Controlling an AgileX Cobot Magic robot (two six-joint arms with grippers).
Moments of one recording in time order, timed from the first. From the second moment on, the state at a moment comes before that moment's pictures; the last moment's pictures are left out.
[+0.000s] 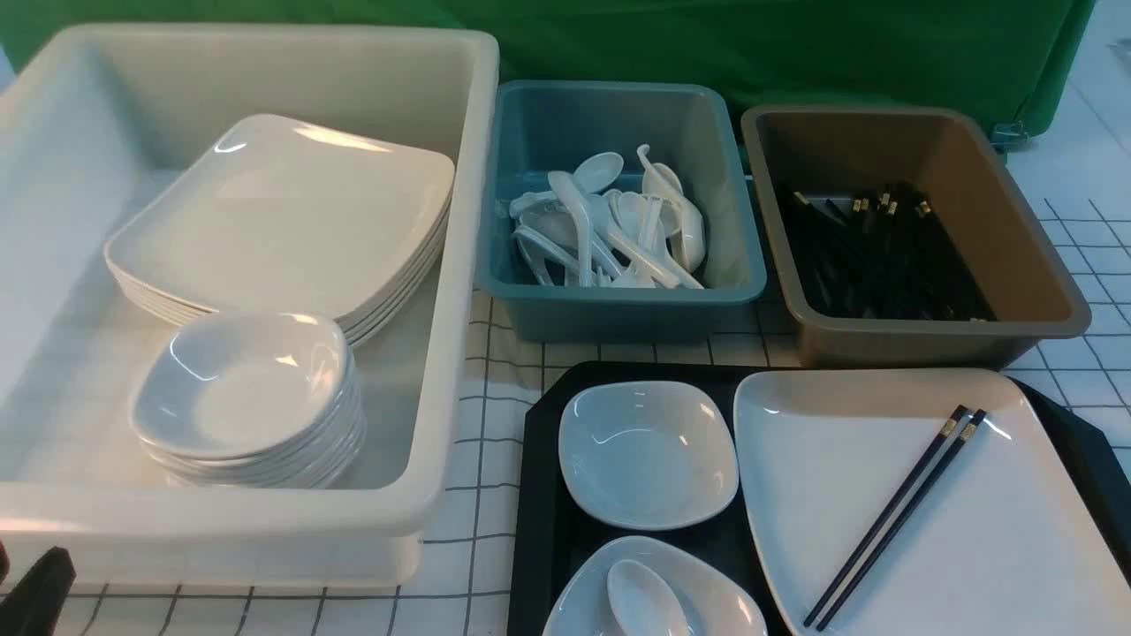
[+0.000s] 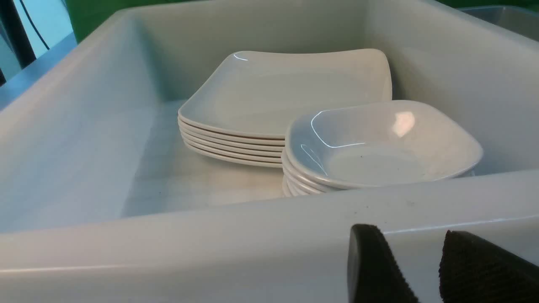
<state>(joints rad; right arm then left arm) -0.02 0.00 0.01 0.16 0.22 -0.43 -0.03 0.00 0.01 -0.05 0.21 0.13</state>
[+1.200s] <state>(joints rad) -0.02 0.00 0.01 0.16 0.21 -0.45 -0.03 0.00 0.01 -0.39 -0.53 -0.22</state>
